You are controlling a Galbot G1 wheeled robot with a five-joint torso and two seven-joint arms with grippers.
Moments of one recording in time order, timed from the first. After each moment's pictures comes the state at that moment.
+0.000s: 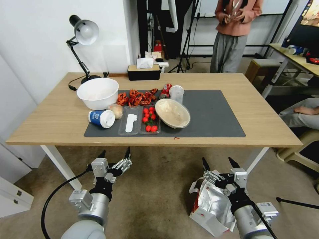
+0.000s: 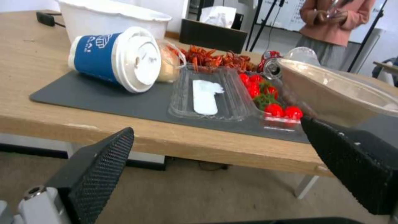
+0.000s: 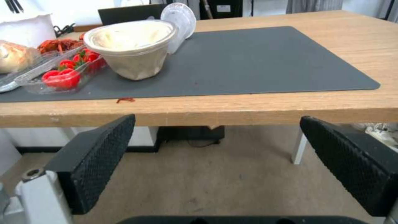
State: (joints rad) left arm 1.74 -1.40 -0.43 -2.28 -0.36 0.08 -0.14; right arm -1.85 1.59 0.61 2.32 0.09 -0.12 -0.17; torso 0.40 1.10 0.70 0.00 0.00
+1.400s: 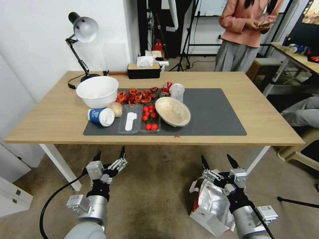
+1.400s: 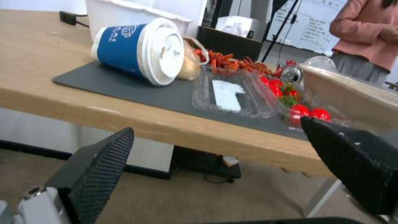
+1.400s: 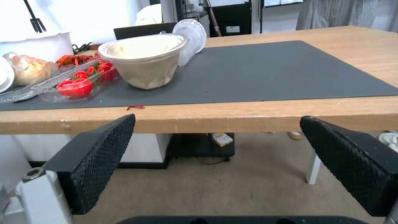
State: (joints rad) left arm 1.74 -1.39 -0.44 -2.22 -0.41 -0.05 -0.15; right arm -1.84 1.59 0.62 2.27 0.13 0.00 -0.23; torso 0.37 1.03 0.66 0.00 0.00
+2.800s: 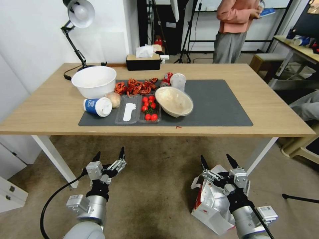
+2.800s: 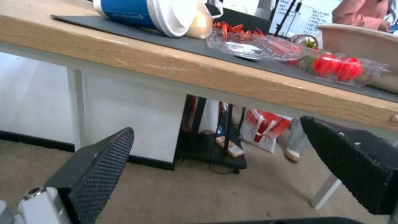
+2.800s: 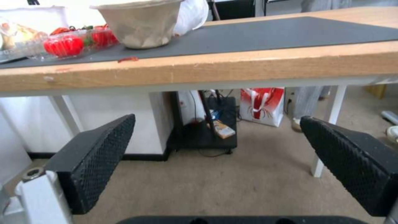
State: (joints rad) left arm 1.74 -1.37 -0.44 -2.20 -0.41 -0.06 -0.16; right arm -1.84 1.60 0.62 2.27 0.12 0.00 -0.25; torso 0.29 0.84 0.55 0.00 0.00
